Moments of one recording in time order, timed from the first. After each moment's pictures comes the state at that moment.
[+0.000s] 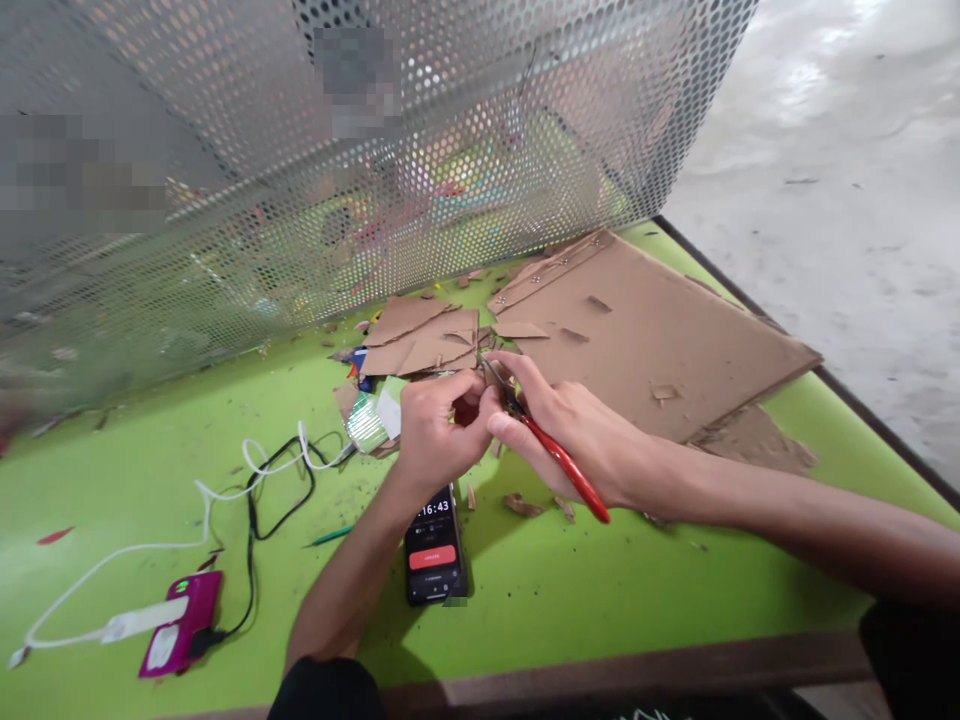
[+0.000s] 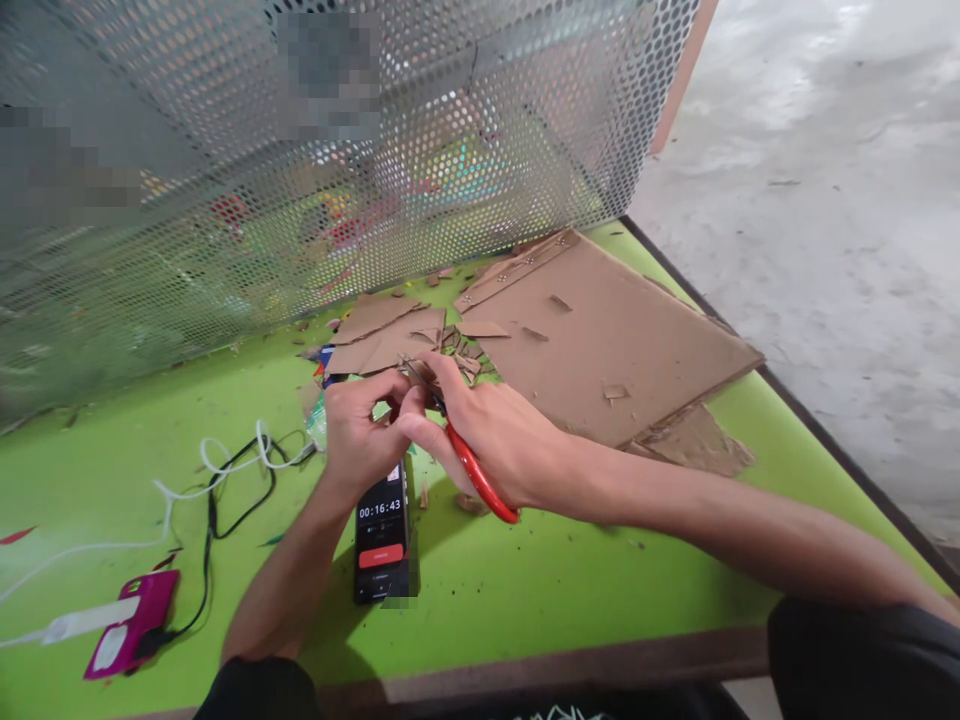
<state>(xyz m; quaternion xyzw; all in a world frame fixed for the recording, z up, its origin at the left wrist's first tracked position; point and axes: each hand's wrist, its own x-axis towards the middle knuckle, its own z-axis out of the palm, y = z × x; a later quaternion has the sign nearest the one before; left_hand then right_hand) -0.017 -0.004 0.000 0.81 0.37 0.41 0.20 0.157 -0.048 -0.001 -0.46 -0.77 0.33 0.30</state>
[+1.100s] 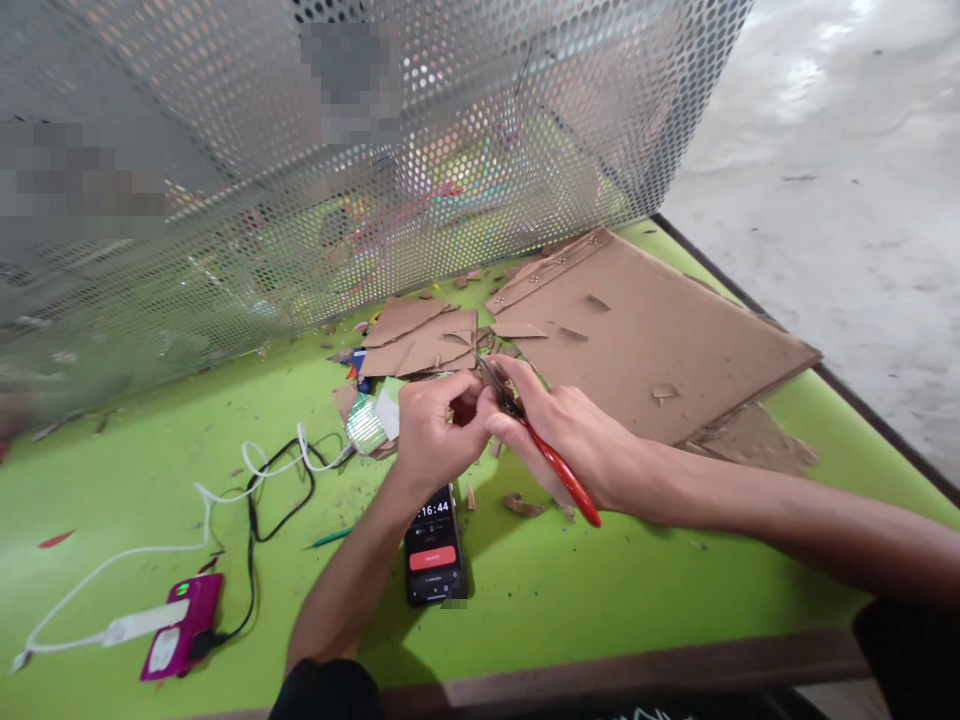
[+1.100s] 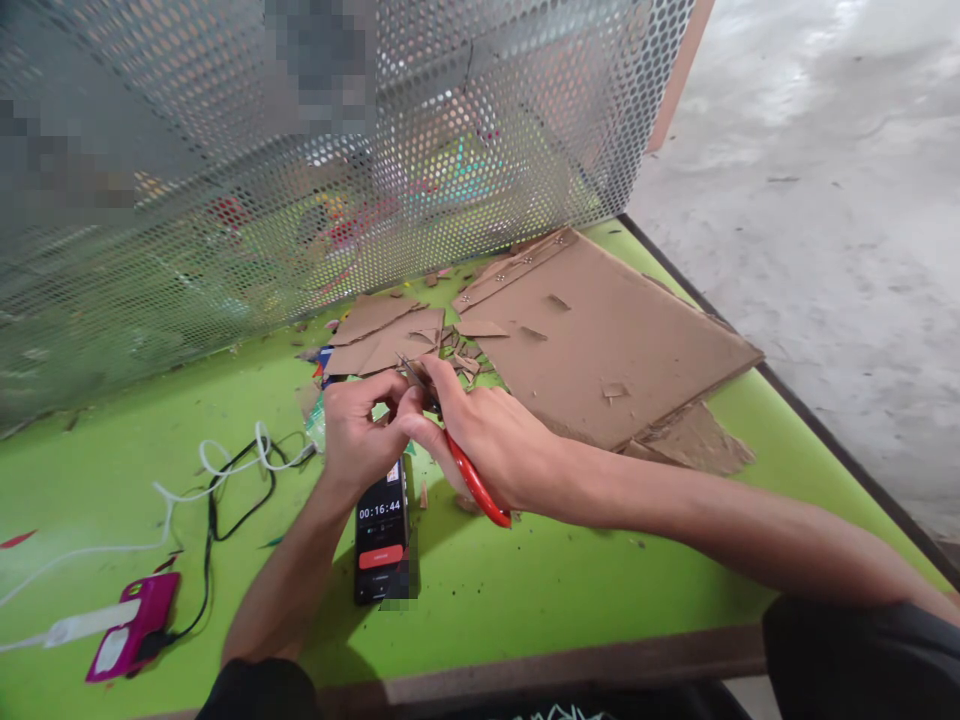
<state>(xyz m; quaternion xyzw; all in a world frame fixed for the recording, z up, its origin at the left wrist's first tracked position) -0.019 -0.002 -0.002 0.81 0.35 0.41 0.21 0.154 -0.049 -0.011 -0.45 -0.76 0.35 0.33</state>
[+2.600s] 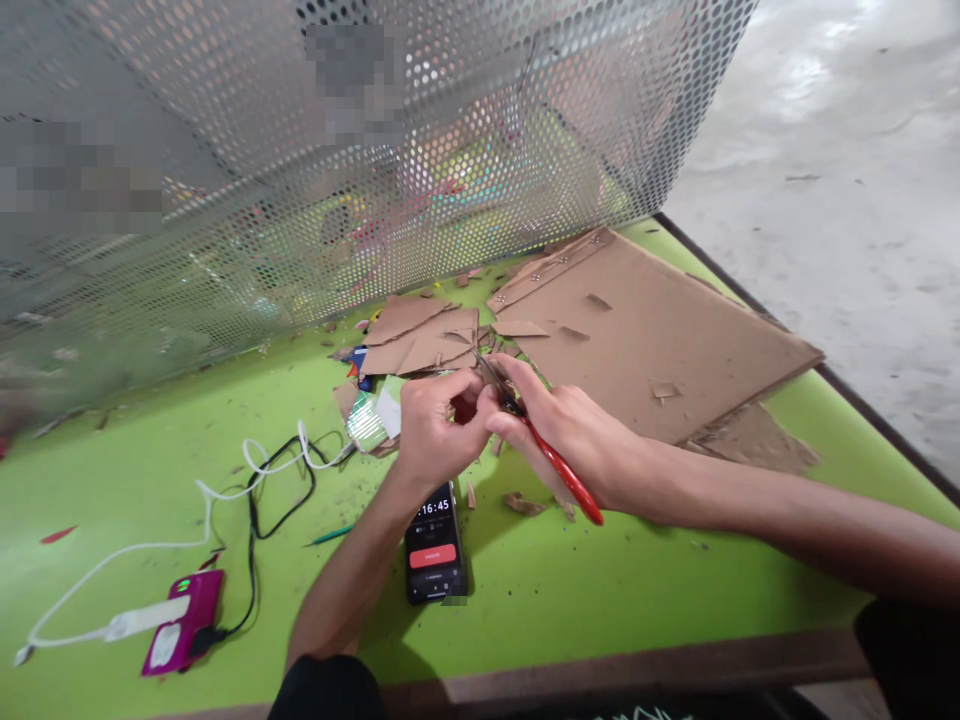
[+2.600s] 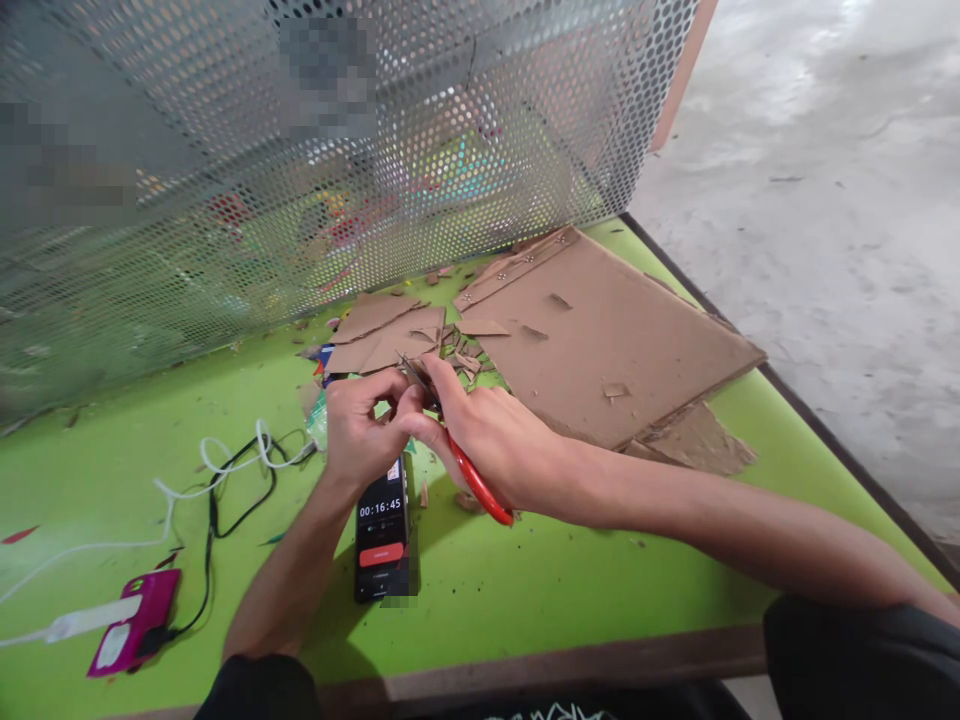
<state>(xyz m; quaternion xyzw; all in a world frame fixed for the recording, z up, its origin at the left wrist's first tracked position) -0.019 -0.001 -0.003 0.81 0.36 0.40 0.22 0.154 -0.049 -0.006 -0.46 -0.75 0.36 0.30</state>
